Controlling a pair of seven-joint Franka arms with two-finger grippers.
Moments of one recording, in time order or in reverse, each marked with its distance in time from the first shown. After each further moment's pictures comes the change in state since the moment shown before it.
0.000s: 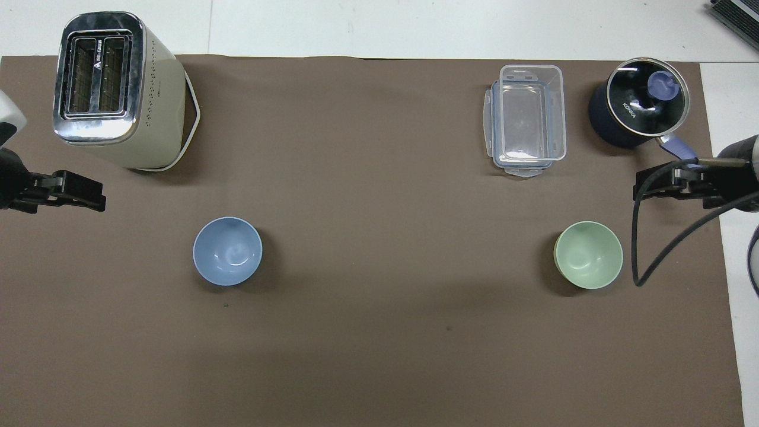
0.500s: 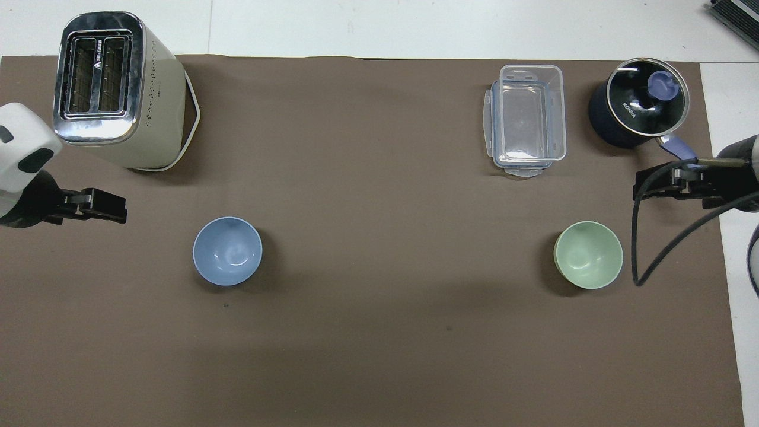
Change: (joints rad) left arm -0.003 -0.049 -0.016 -0.176 0.000 0.146 0.000; right arm 0.000 0.000 0.000 0.000 0.001 0.000 0.000
